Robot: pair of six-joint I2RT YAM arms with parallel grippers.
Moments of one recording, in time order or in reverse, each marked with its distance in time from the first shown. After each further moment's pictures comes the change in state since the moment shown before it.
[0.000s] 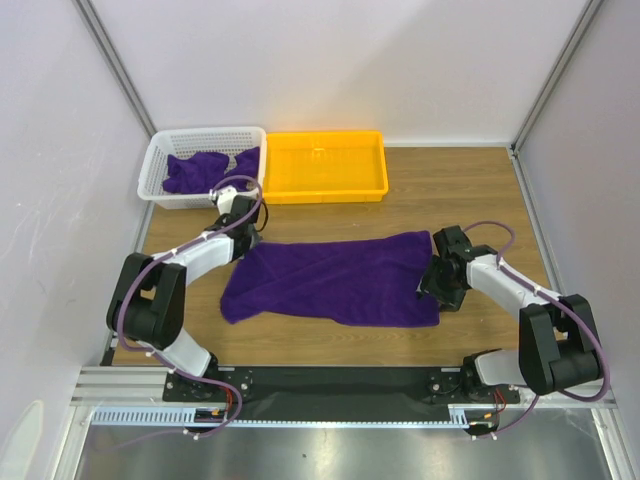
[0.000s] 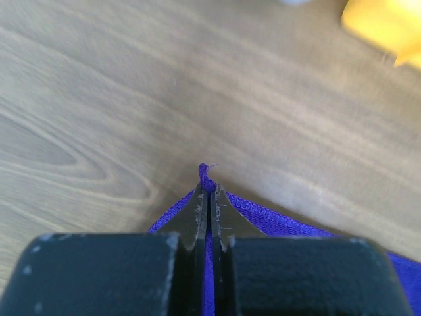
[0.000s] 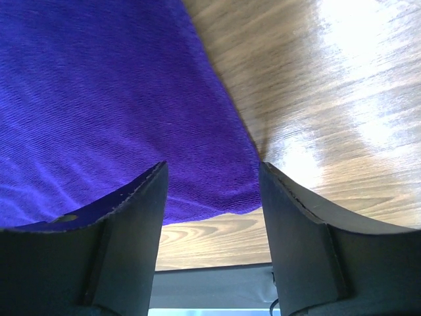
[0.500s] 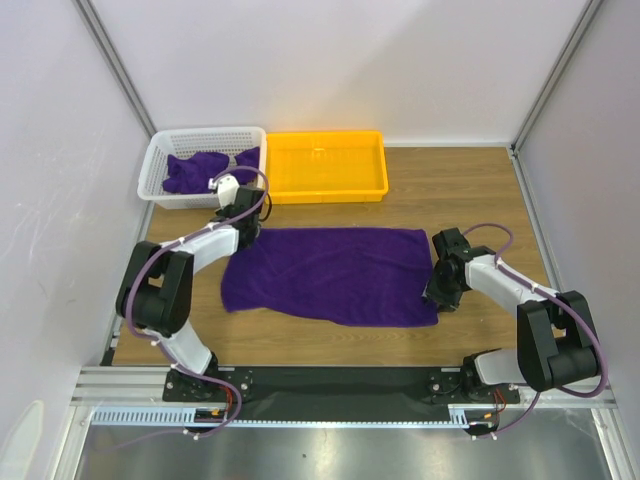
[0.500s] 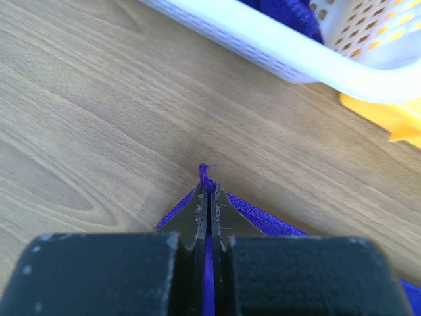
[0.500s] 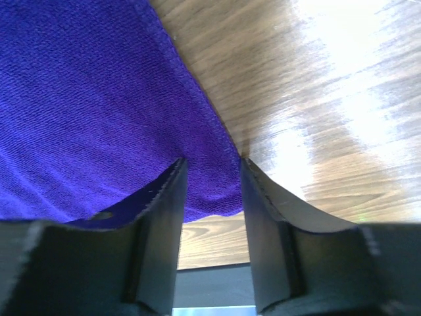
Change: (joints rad) left arm 0.000 0.072 0.084 0.071 -0.166 0.031; right arm 0.000 0.021 -0.016 0.004 0.025 0.003
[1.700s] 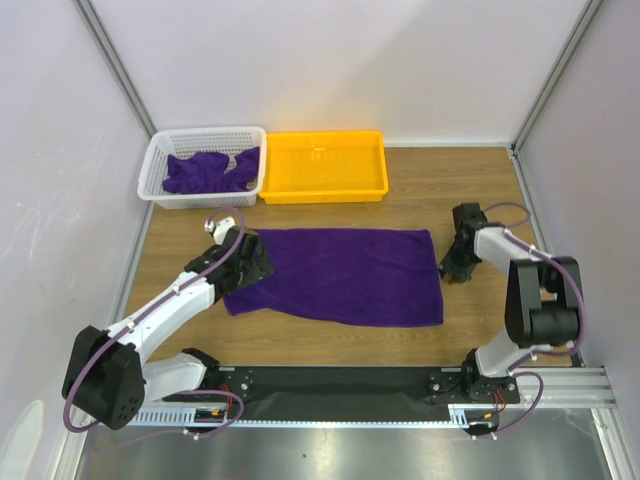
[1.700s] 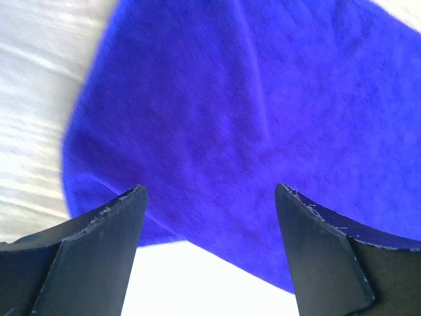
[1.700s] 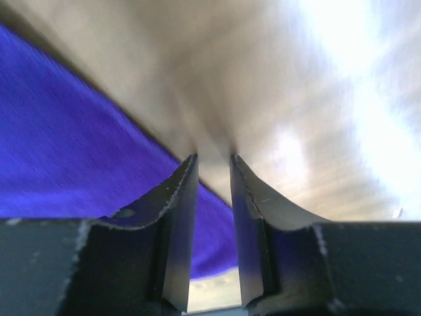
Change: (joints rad) left arm -0.130 -0.513 -0.275 -0.386 0.319 -0.172; right arm -0.189 0.190 0.166 0.075 0.065 -0.064
